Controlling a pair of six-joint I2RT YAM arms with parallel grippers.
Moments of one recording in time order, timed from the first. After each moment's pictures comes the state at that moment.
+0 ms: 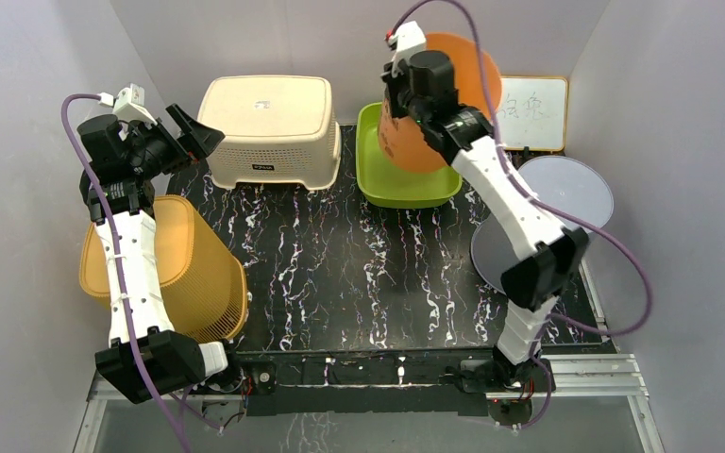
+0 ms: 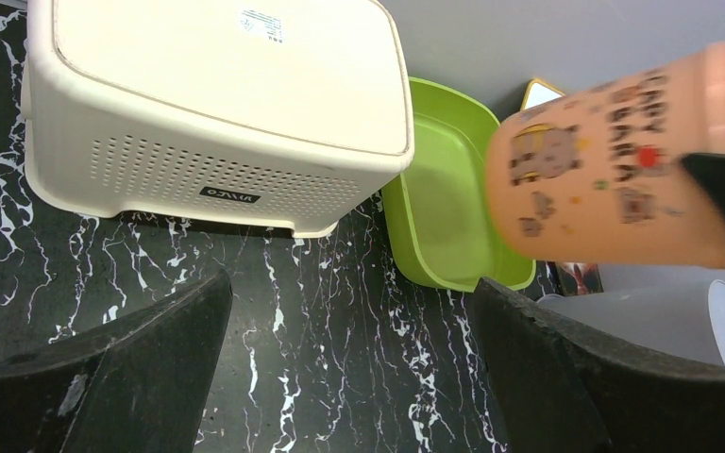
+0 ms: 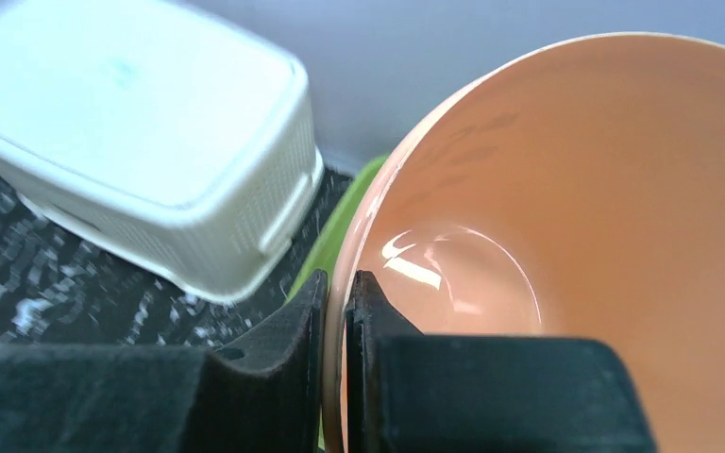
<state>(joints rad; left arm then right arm) 0.32 1.25 1.42 -0.50 0.62 -0.39 0.51 1.86 2.05 -0.46 0.15 -0.06</state>
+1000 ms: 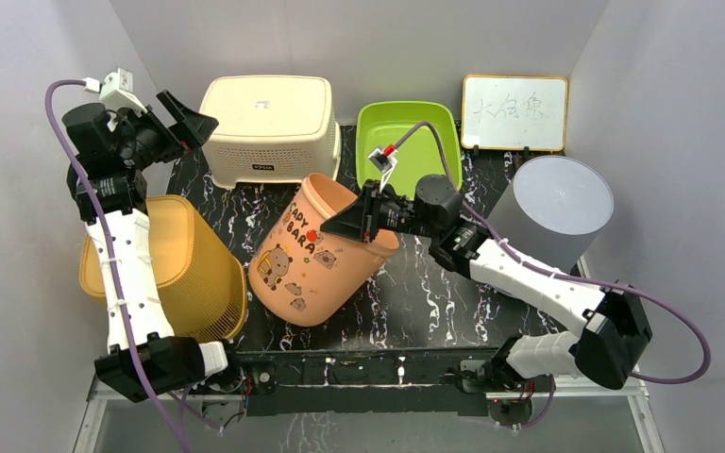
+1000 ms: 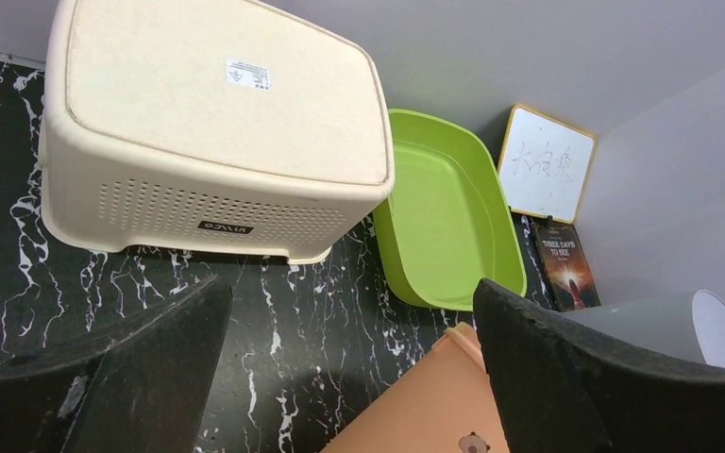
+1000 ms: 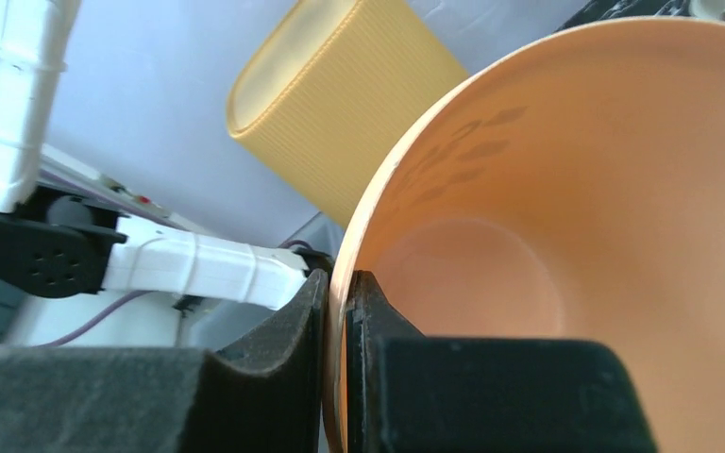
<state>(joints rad) 0.32 1.25 1.54 -0.55 0.61 -0.39 0.79 1.29 1.06 0.22 -0.53 0.65</state>
